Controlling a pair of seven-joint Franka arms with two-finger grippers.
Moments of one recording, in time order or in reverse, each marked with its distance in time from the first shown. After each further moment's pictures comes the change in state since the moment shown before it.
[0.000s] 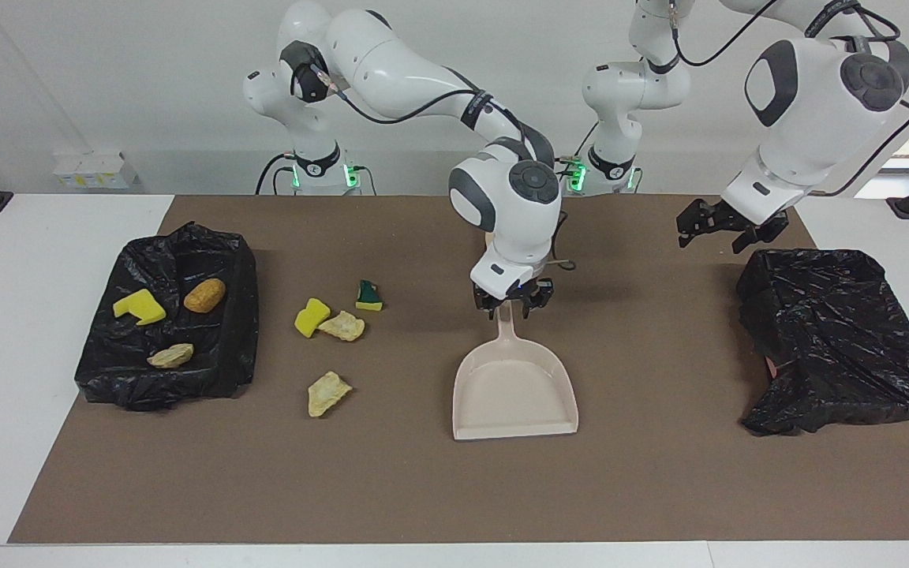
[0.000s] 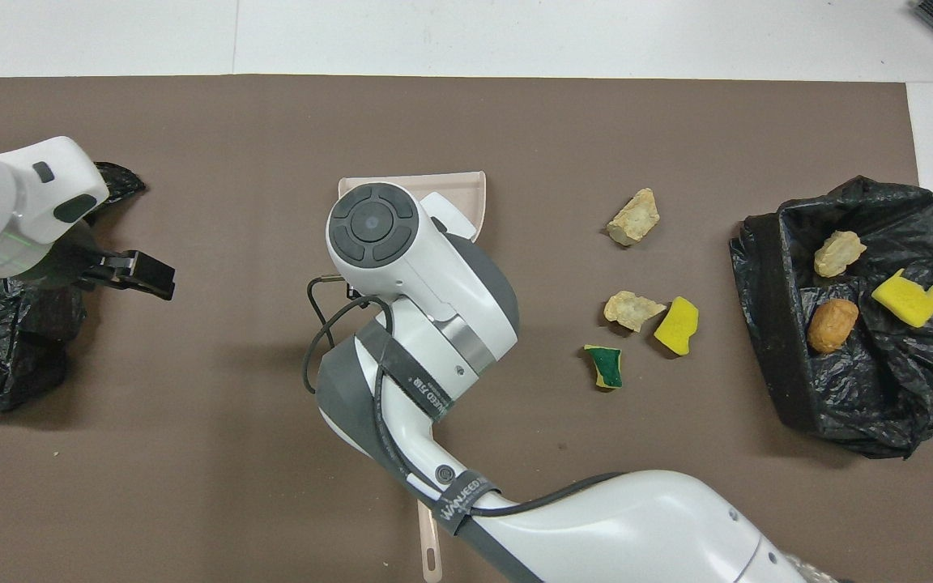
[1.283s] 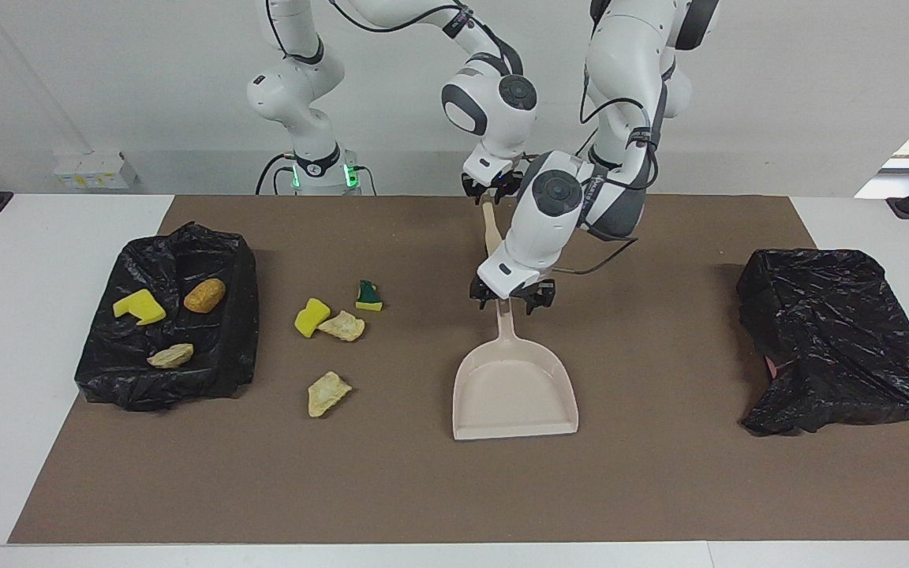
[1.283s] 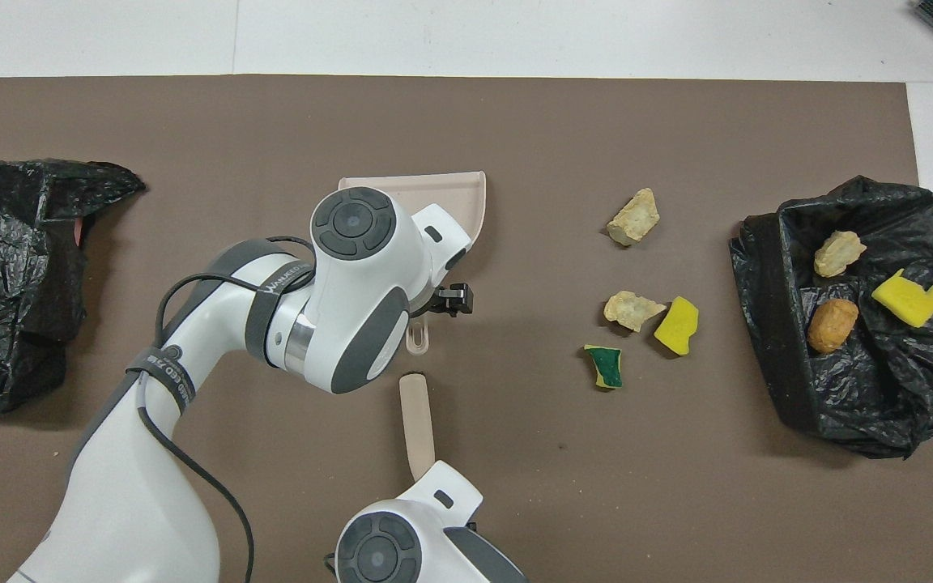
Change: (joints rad) left arm -0.433 0.224 -0.004 0.010 -0.073 0.316 -0.493; right arm 0.220 -0.422 0.003 -0.781 0.203 0.313 0.090
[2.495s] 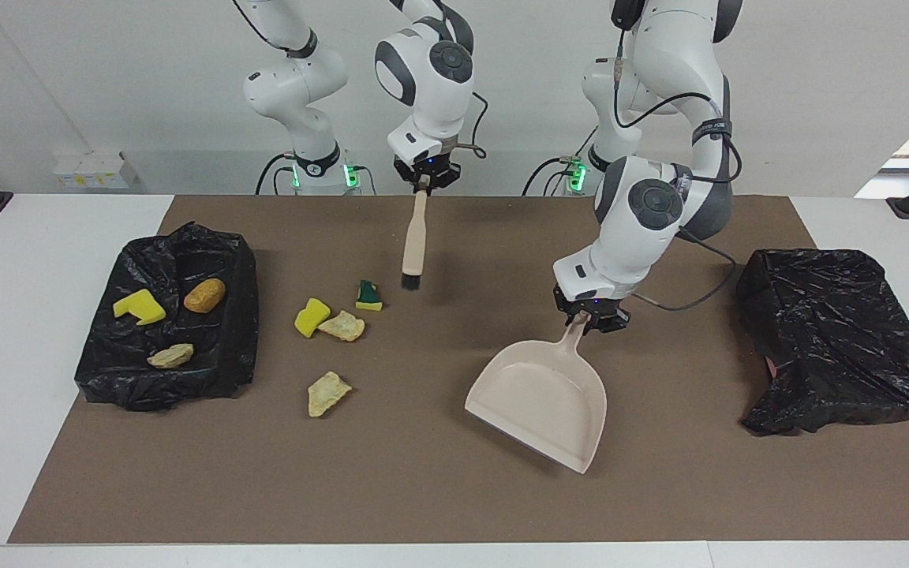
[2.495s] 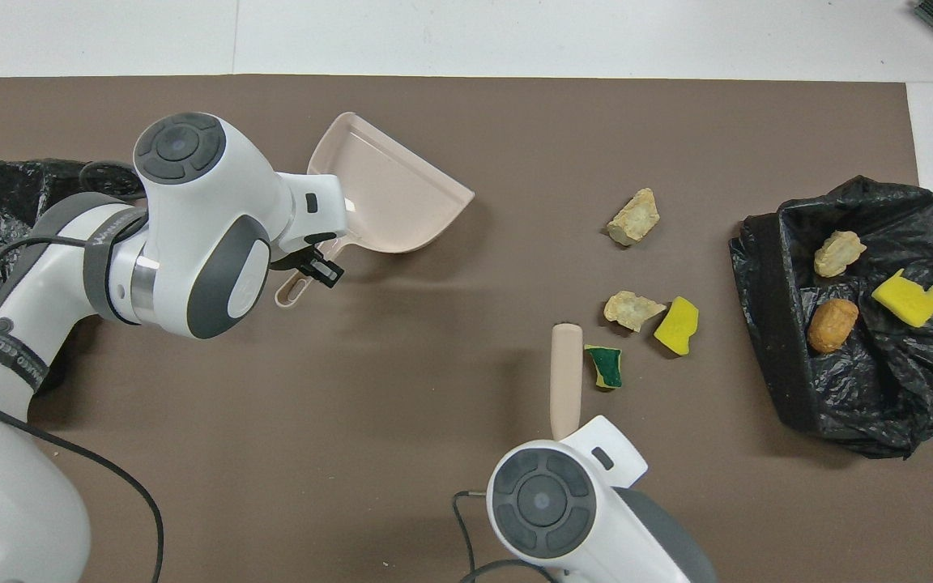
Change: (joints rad) left arm 0.203 -0.065 0.033 0.017 0.058 -0.126 0.851; right arm -0.266 -0.259 -0.022 -0.052 -0.168 -0.351 0.030
